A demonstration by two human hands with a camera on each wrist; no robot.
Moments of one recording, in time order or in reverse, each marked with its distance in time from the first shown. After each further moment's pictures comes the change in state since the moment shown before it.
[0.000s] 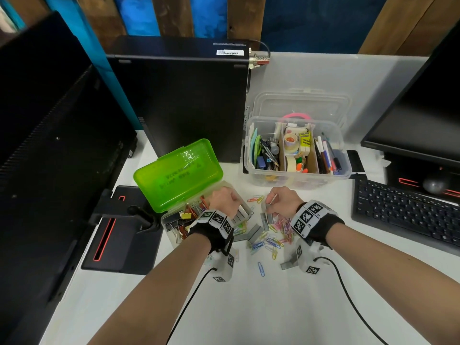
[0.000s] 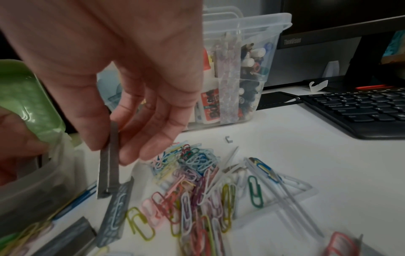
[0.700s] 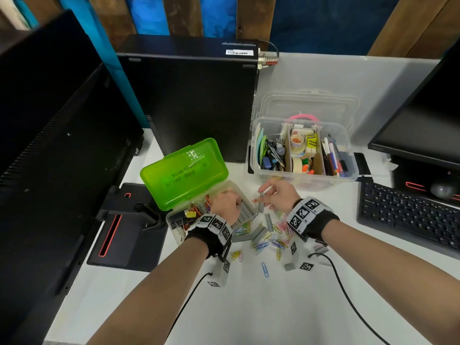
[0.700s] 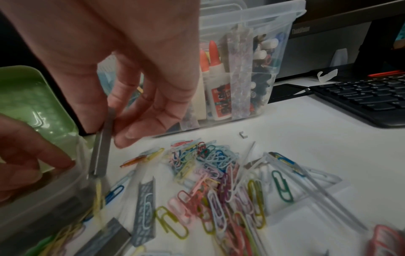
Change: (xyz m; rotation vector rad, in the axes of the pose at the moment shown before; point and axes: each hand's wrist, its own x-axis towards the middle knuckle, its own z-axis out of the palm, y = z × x) left_hand -0.011 -0.014 -0.004 0.131 -0.011 0.207; right_hand 0.004 -0.026 0.009 0.231 0.082 -0.102
